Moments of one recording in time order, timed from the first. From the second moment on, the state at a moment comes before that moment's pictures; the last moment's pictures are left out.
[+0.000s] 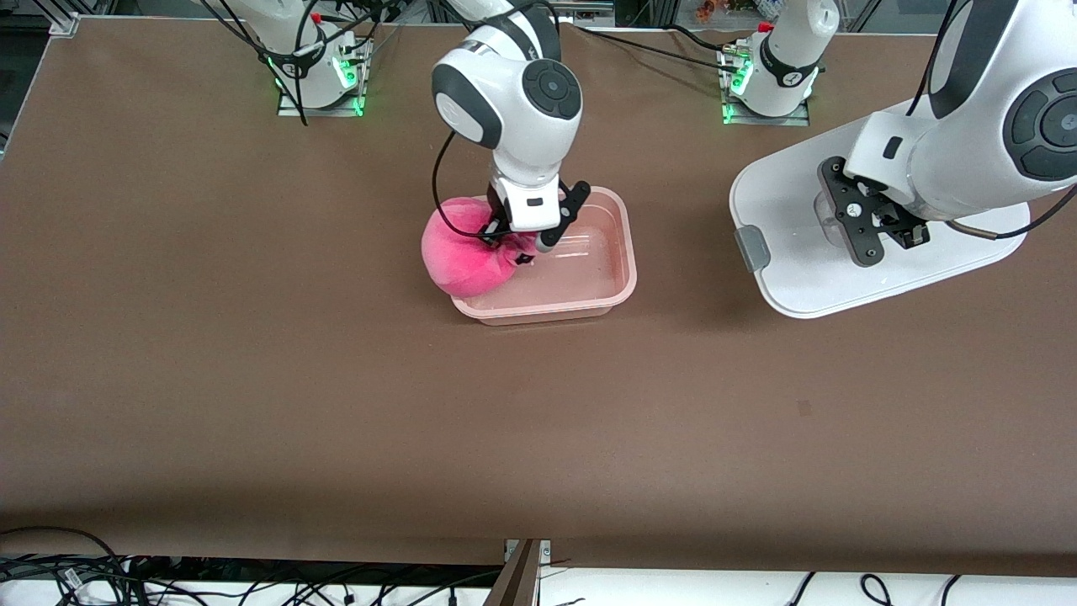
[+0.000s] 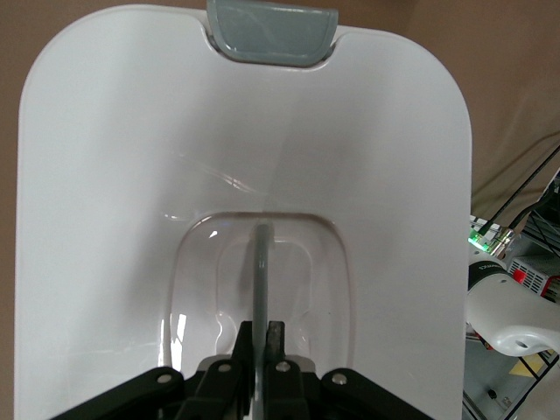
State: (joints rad) left arm -0.07 0.28 -0.20 -1.29 0.19 1.17 0.99; right arm 0.66 0.58 0.25 -1.36 -0.33 1.77 -0.02
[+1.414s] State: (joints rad) left arm -0.08 0.30 -0.20 -1.27 0.14 1.18 0.99; right arm 0.65 0.37 -0.16 -1.31 -0.09 1.54 0.10
